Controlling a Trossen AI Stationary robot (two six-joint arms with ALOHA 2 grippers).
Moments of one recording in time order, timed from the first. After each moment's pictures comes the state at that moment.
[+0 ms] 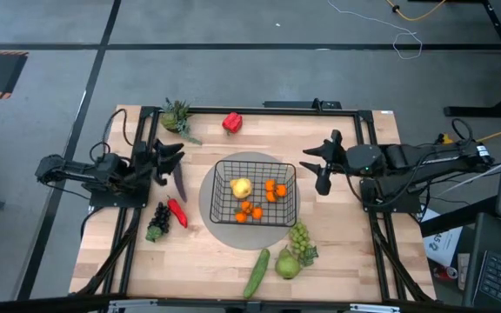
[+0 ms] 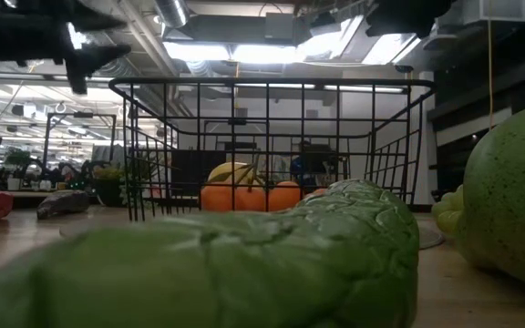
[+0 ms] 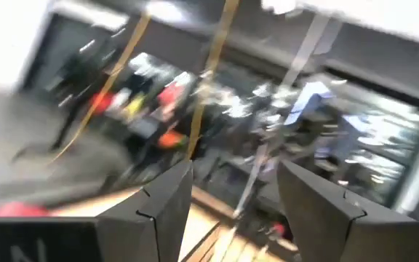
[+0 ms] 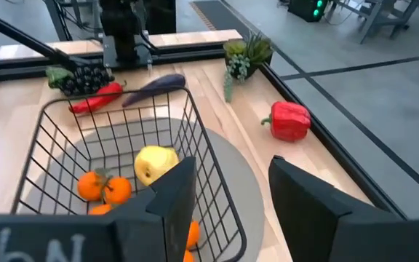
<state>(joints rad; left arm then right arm) -0.11 0.11 0.02 0.54 -0.56 -0.29 0.15 0.93 0.88 -0.39 0.46 0.16</state>
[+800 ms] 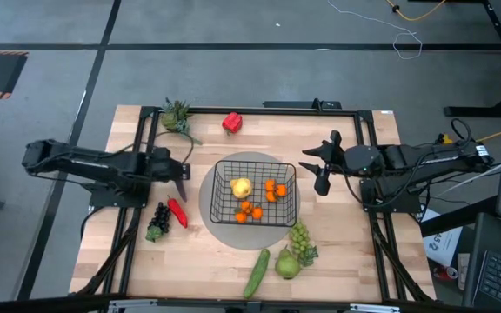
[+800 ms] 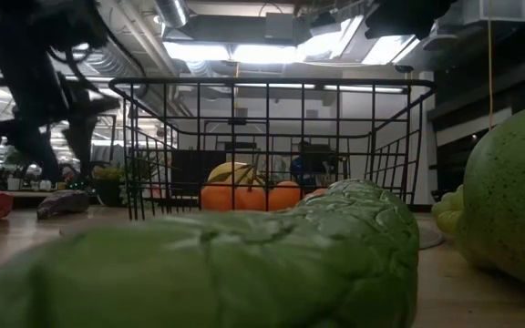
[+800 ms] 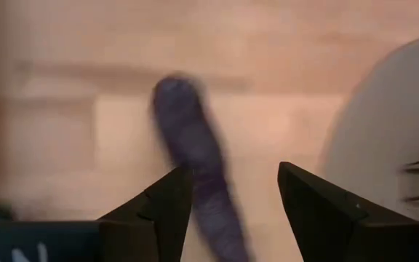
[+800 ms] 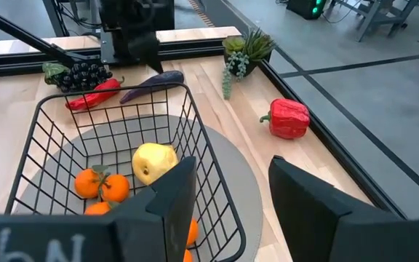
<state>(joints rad) 0.01 0.86 0.46 -0.76 -0.44 -1.50 0.15 0.94 0.88 -0.39 0.46 0.16</state>
